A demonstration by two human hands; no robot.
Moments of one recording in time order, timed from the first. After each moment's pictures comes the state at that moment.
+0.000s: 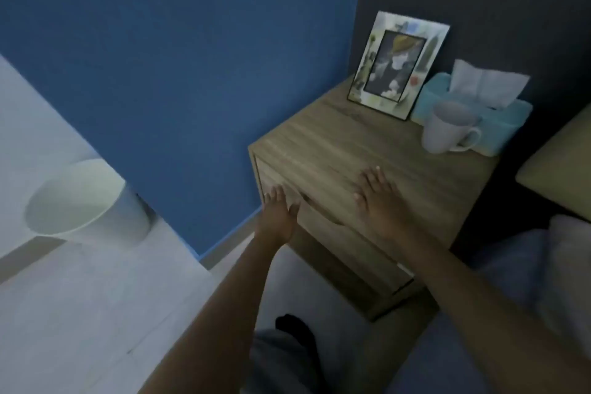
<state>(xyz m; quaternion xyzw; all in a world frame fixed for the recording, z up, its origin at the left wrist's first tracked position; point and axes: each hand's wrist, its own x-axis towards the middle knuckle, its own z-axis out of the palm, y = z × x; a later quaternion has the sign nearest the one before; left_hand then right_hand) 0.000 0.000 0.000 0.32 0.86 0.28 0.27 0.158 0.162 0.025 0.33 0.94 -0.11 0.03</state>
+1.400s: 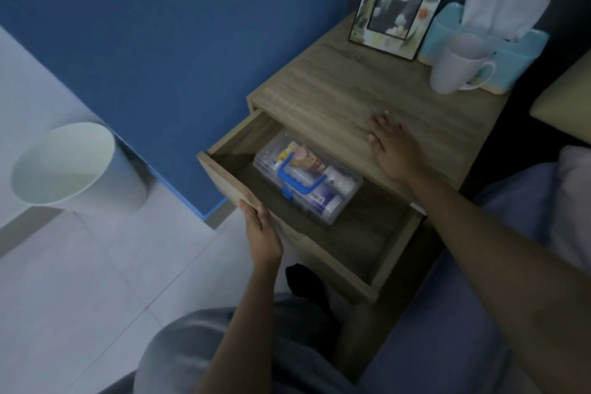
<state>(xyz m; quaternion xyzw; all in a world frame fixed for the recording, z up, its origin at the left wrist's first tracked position) 0.051 -0.105 -0.062 0.07 0.76 0.60 0.23 0.158 0.176 0.000 0.33 0.93 -0.12 -0.07</state>
